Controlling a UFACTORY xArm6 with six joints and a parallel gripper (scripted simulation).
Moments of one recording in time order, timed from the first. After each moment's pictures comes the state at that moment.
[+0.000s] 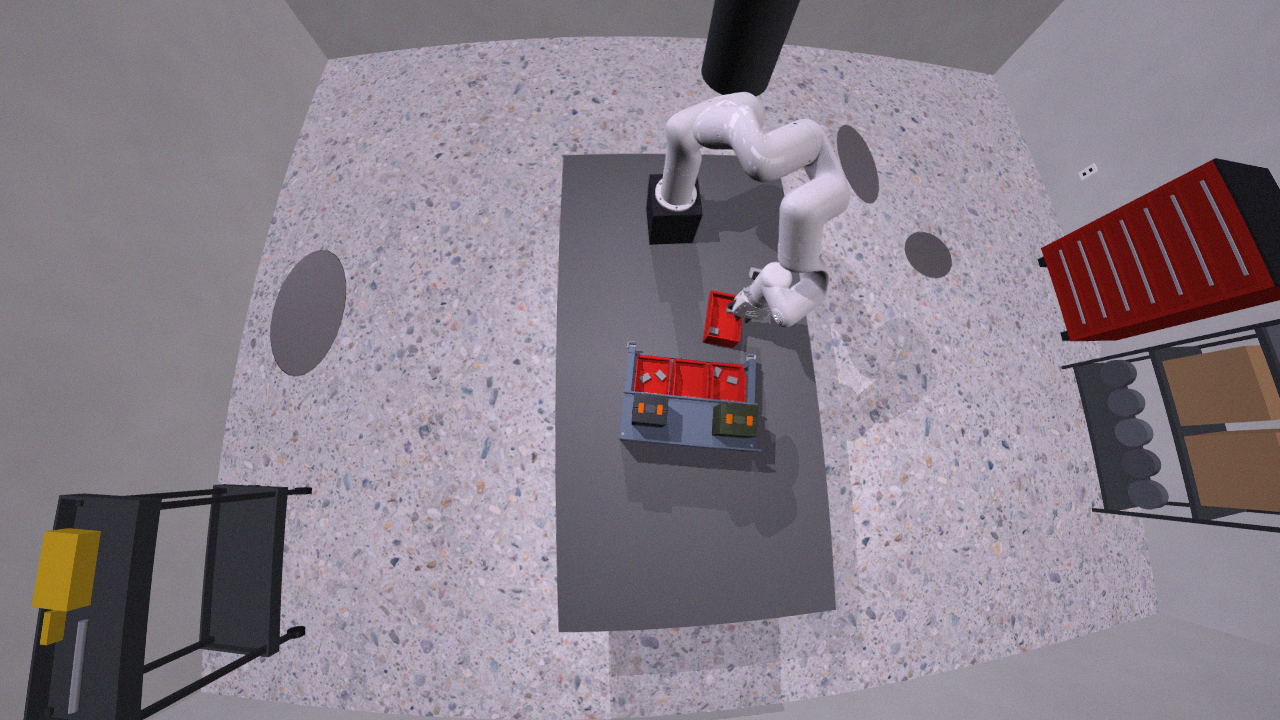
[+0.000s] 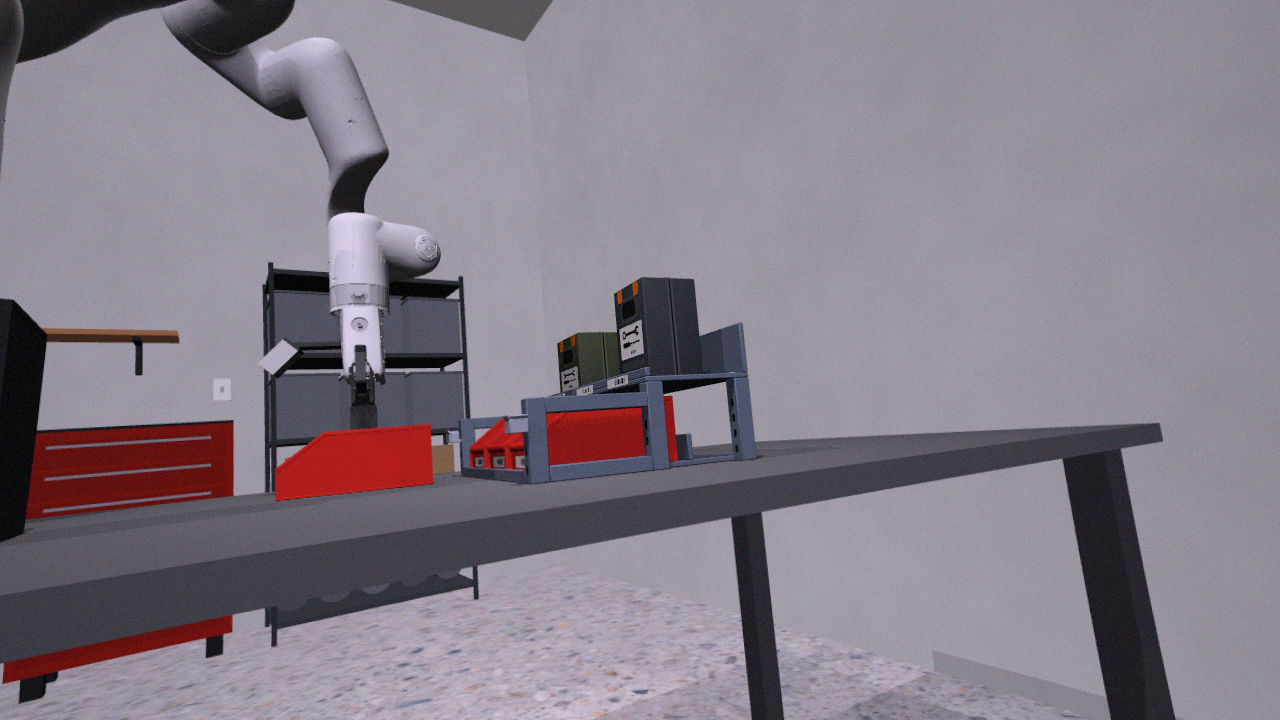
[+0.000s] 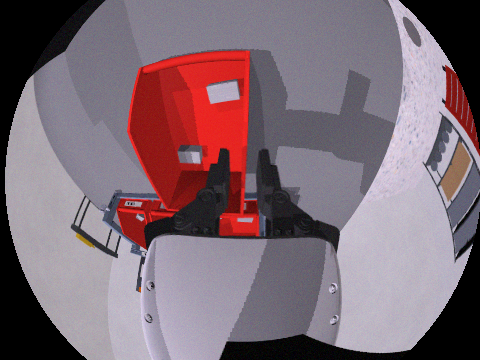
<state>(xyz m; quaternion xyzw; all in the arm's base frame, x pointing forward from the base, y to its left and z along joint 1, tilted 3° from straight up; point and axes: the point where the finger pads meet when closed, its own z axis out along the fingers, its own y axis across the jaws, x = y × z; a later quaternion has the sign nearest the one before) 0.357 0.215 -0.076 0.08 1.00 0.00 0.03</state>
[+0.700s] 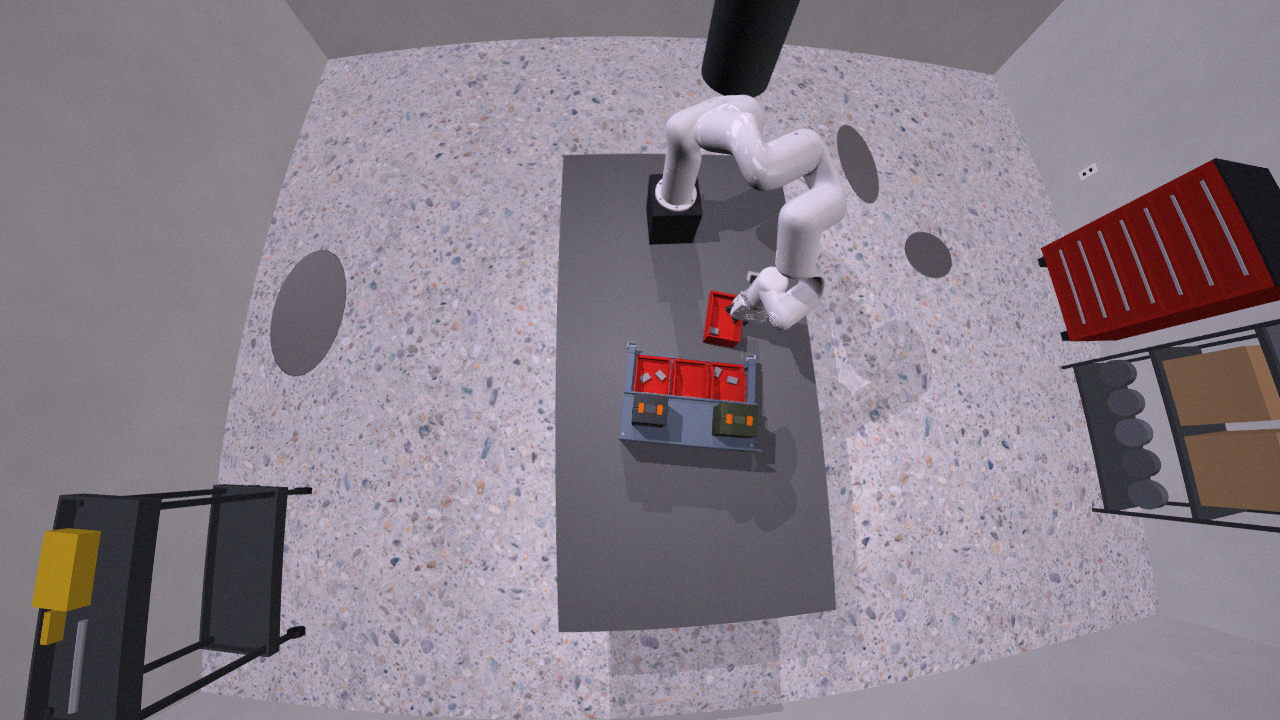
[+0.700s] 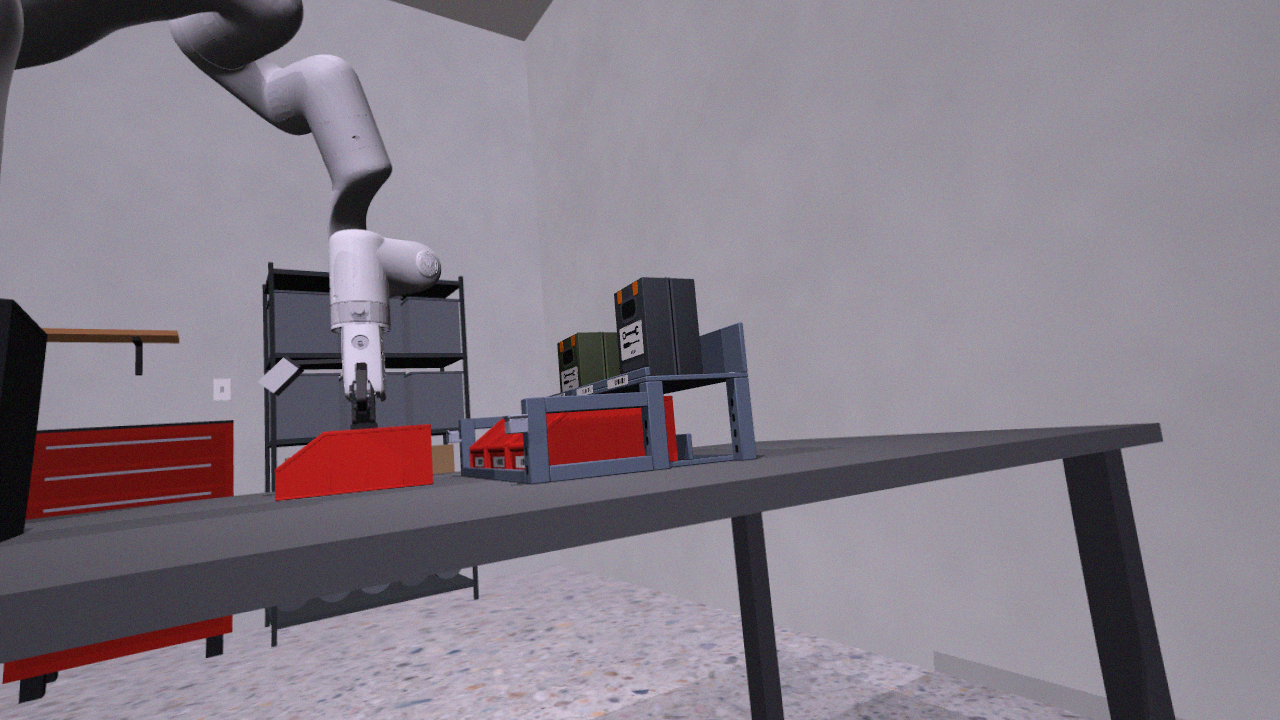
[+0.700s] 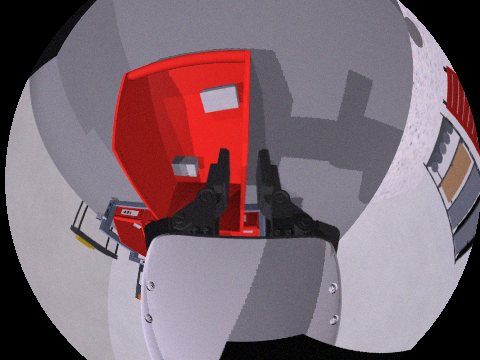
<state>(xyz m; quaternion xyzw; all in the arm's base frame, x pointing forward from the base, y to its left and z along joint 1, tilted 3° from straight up) 0.359 0.215 -0.100 0.08 1.00 0.00 0.03</state>
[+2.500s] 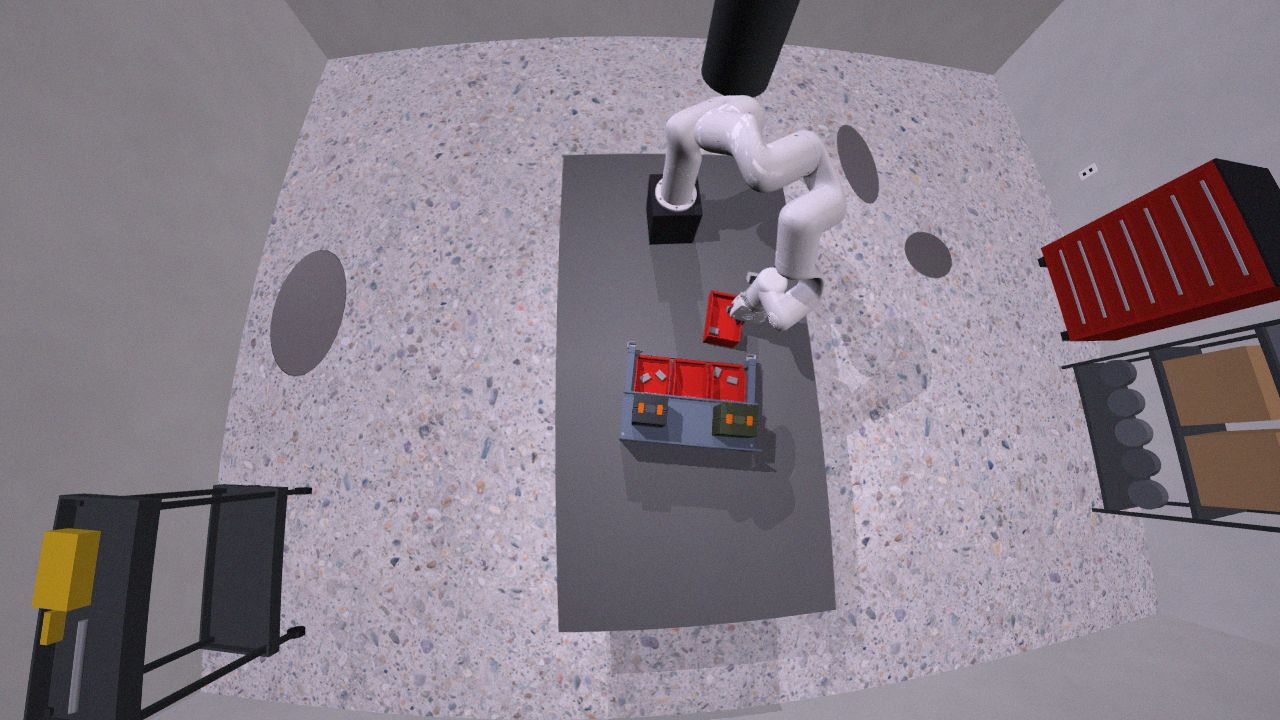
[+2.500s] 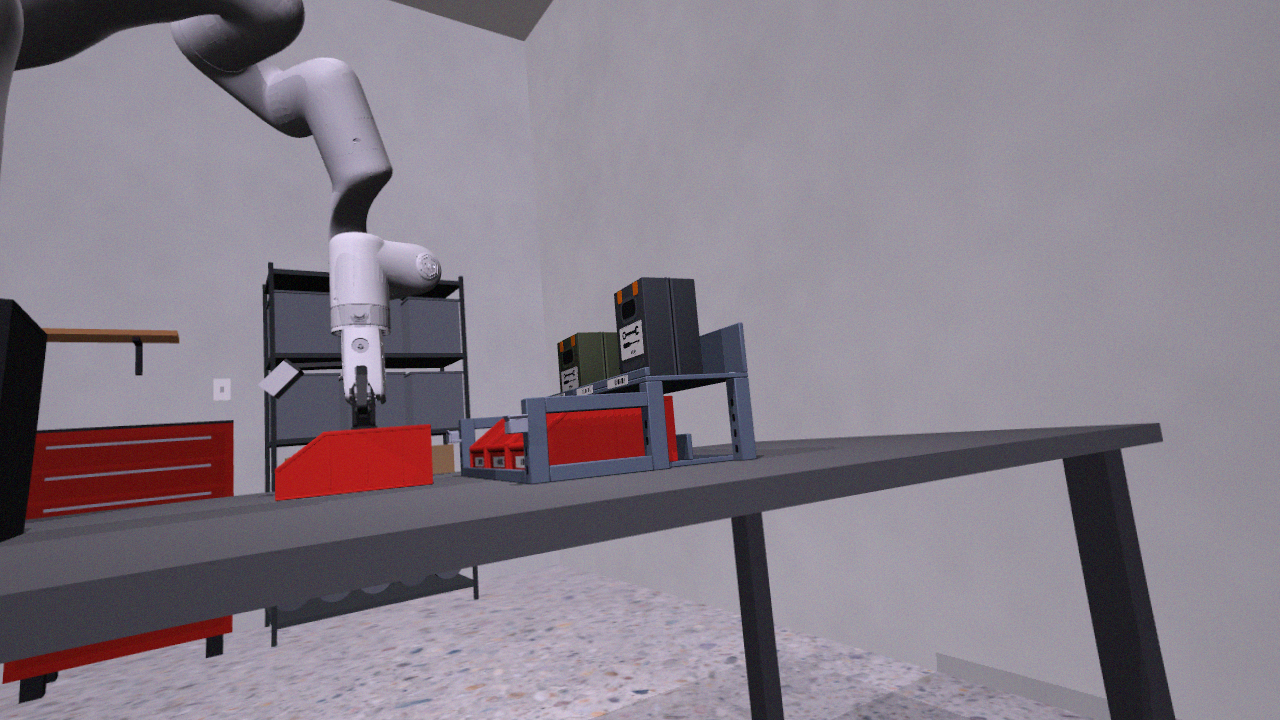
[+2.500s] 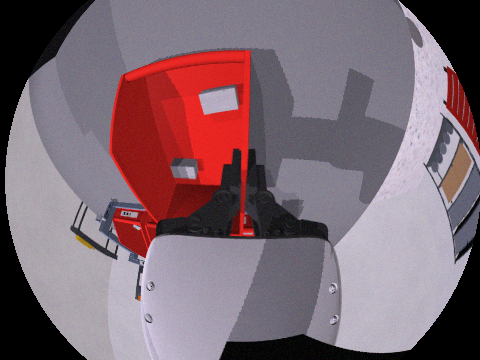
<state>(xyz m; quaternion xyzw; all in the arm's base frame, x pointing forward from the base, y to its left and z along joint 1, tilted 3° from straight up) 0.359 0.215 -0.104 0.08 1.00 0.00 0.03</state>
